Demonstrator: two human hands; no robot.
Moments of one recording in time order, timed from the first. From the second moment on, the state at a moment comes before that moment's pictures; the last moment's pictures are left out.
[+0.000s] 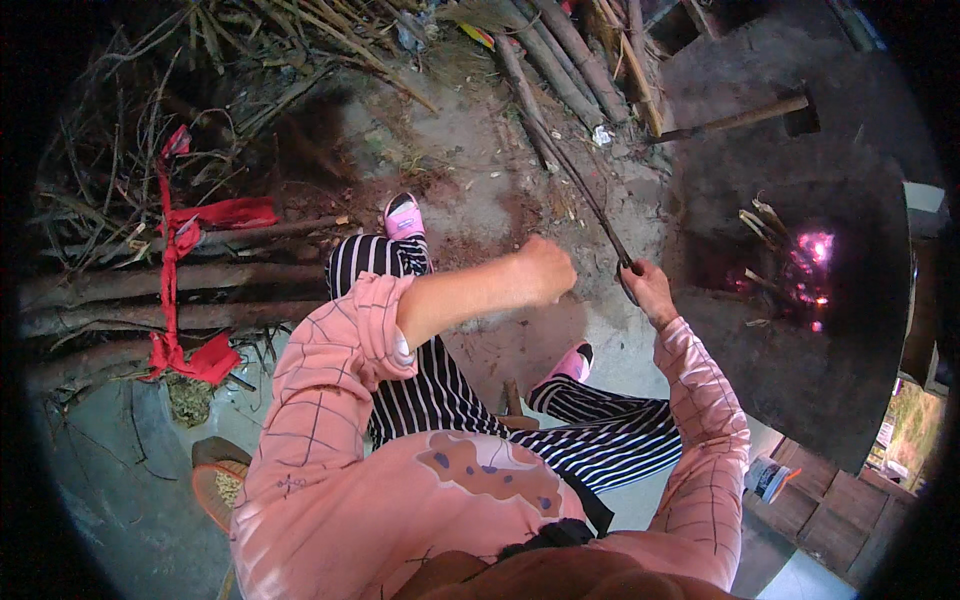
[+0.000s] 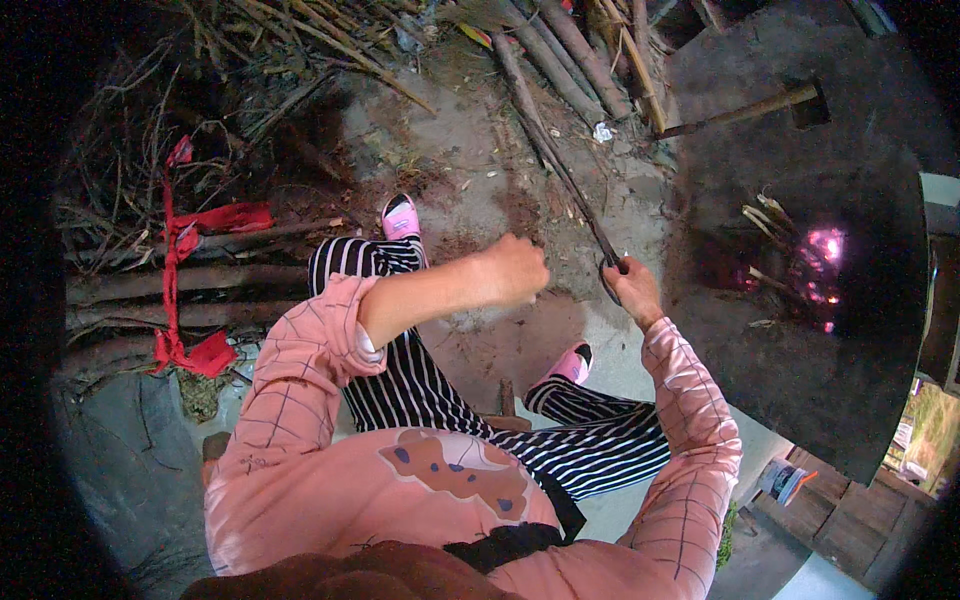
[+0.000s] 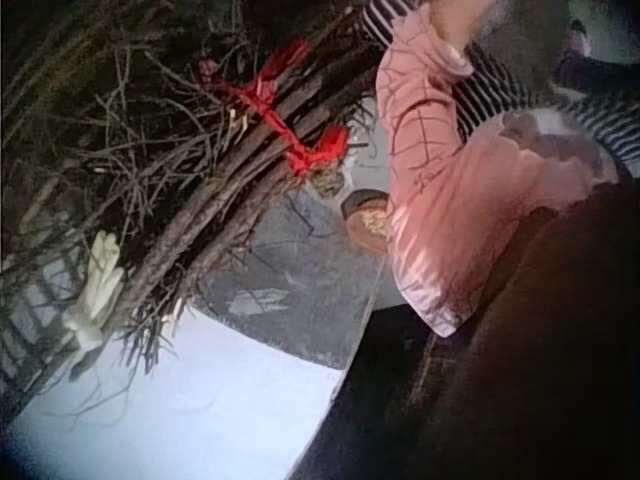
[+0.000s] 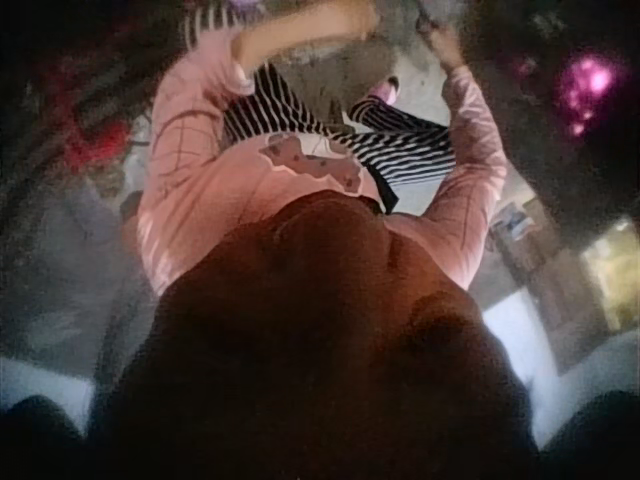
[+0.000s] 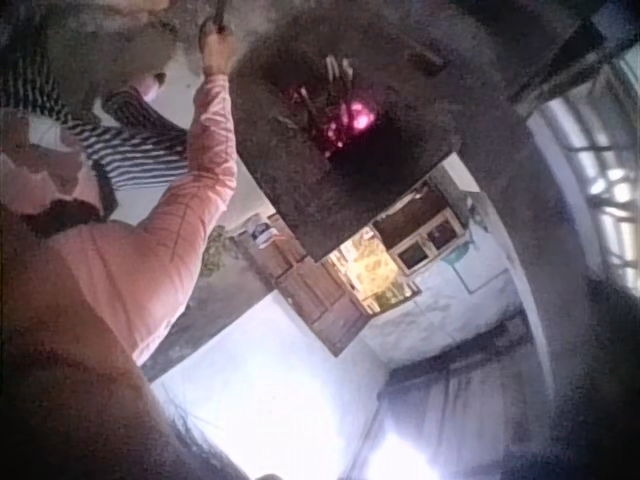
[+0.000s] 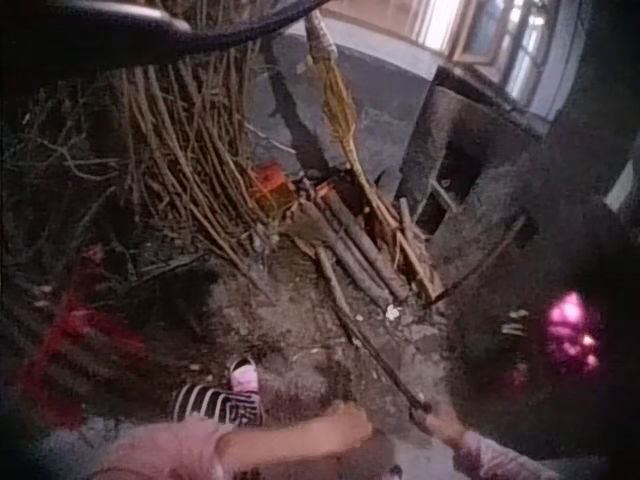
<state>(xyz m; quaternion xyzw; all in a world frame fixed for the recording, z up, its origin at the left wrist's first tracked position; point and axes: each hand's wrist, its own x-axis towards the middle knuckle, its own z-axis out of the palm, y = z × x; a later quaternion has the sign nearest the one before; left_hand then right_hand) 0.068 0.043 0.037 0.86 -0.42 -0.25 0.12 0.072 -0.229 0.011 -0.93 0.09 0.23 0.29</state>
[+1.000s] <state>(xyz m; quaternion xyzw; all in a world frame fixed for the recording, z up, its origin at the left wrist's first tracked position) 0.119 0.081 0.059 0.88 -0.39 -0.02 0.26 0.184 -0.251 0.060 -0.89 -0.11 0.35 0.26</state>
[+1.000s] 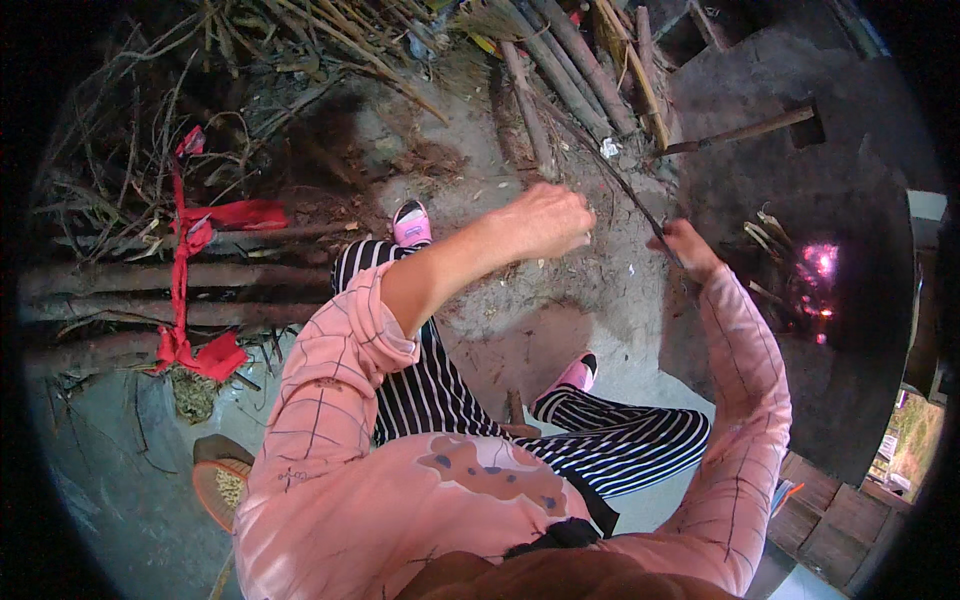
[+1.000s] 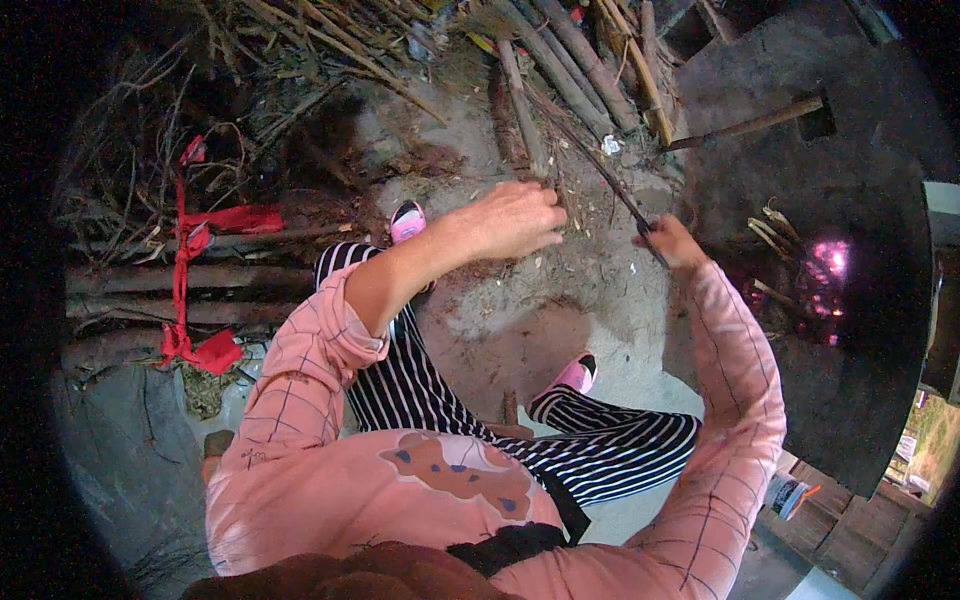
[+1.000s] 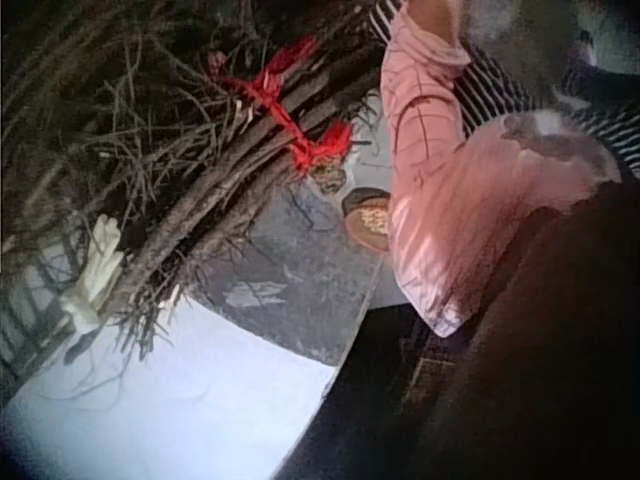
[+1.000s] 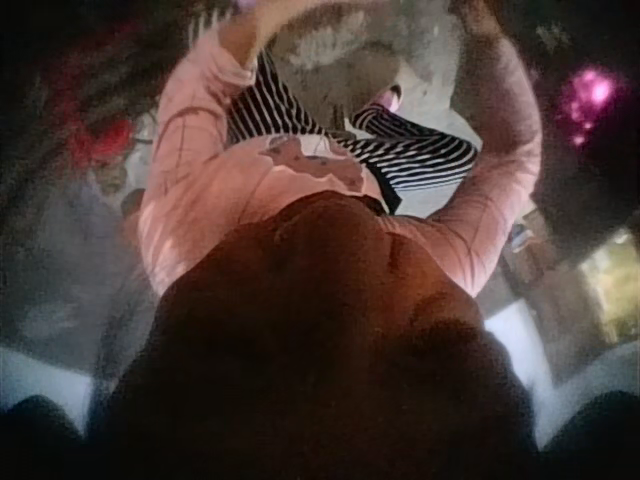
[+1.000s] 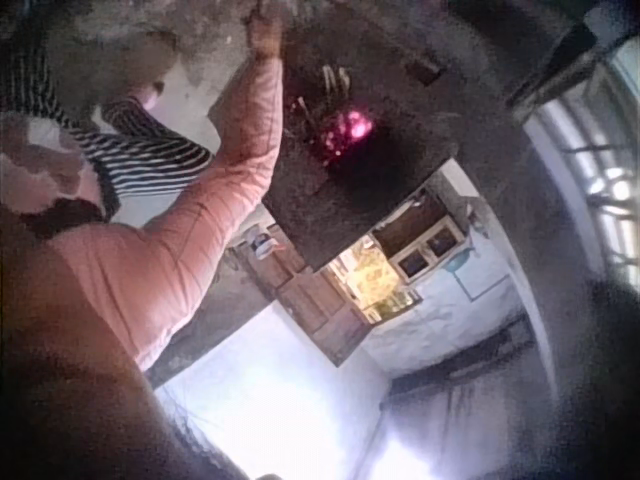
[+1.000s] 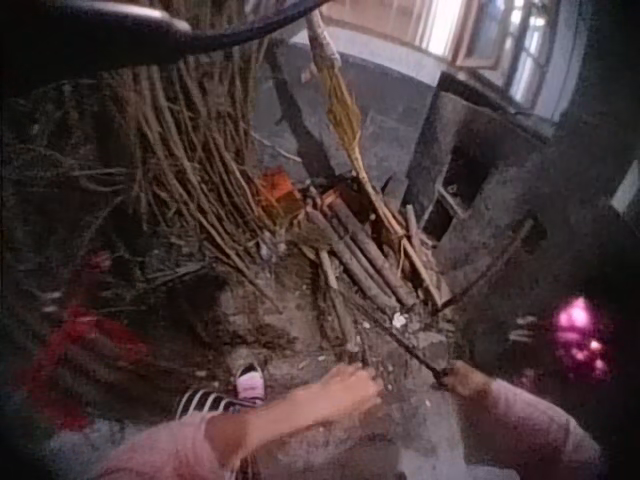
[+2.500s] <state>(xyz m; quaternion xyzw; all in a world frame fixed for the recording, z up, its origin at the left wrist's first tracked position) 0.345 -0.048 -0.368 0.86 0.26 -0.18 0.40 0.032 -0.298 0.093 -0.89 0.25 0.12 0.37</state>
